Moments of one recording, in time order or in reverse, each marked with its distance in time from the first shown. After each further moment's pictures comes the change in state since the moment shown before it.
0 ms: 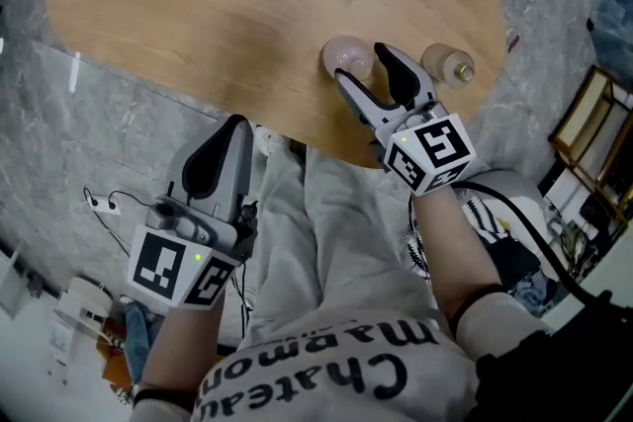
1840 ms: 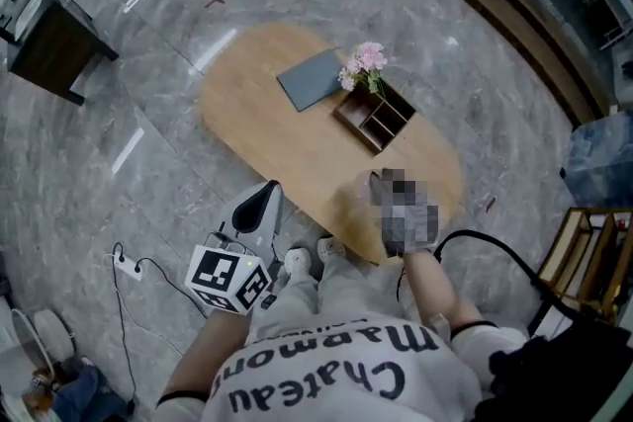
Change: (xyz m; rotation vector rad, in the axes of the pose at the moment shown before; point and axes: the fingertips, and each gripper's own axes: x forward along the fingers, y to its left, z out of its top) left arm -0.182 -0.077 0.157 0.197 -0.331 0.138; right arm -0.080 0.089 0.131 -0.081 0.010 -0.088
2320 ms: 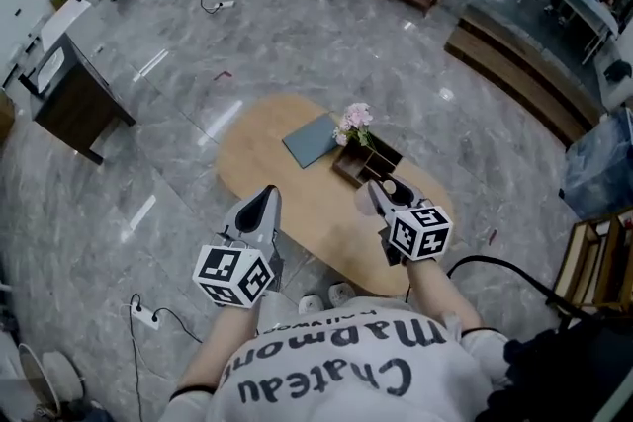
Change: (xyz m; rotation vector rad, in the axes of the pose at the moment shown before) left arm -0.020 -0.021 0.098 0.073 -0.161 -0.009; right arm -0.081 0.046 0.141 -0.022 -0.301 0.065
